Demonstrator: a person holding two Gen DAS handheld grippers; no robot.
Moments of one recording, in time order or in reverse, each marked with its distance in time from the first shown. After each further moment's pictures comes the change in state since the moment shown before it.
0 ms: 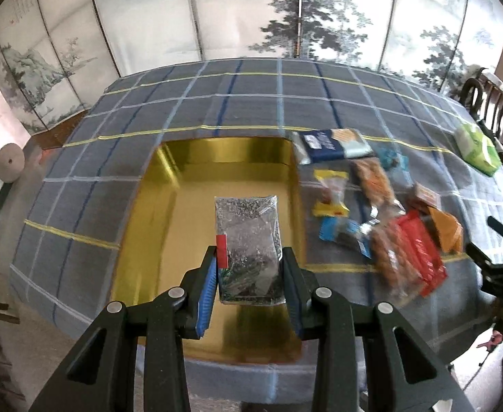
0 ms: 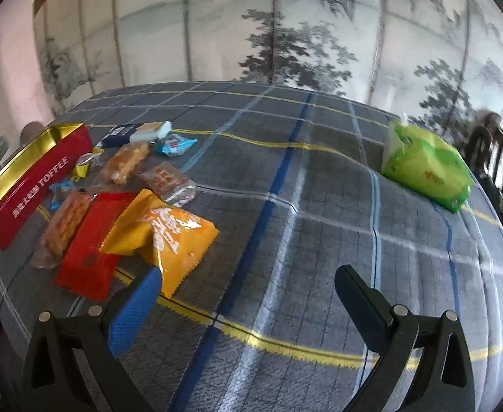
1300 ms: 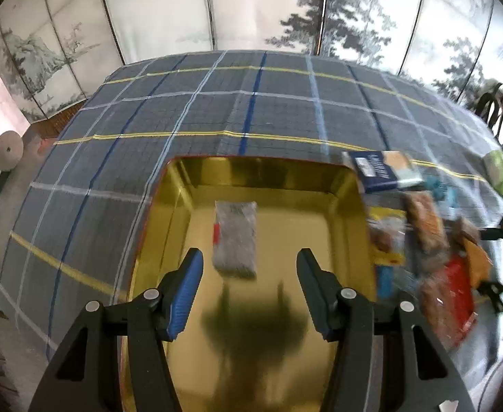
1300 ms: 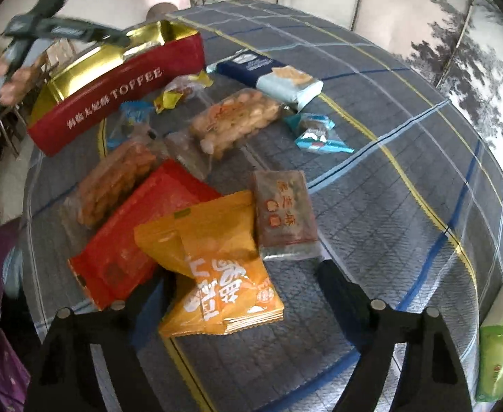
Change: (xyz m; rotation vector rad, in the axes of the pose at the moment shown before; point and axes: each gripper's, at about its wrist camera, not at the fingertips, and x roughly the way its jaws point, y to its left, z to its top) left arm 0.052 0.041 0.034 -0.049 0.006 -0.017; right arm 0.078 0.049 0.059 -0.500 0.313 0.388
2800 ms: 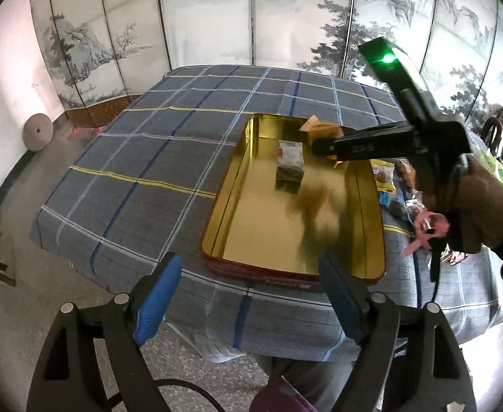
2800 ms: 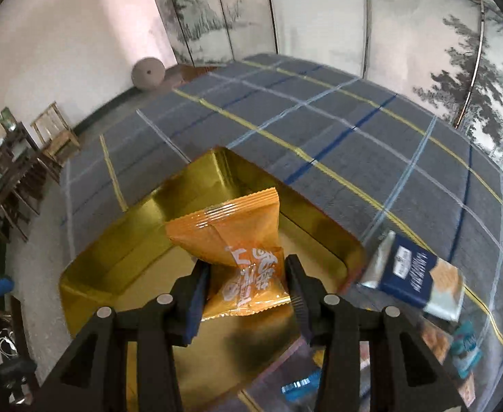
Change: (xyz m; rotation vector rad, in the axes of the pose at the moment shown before) left arm -0.097 0.043 -0.122 -0.105 -0.106 0.072; right arm 0.061 0.130 0.220 0.169 -0.144 0.037
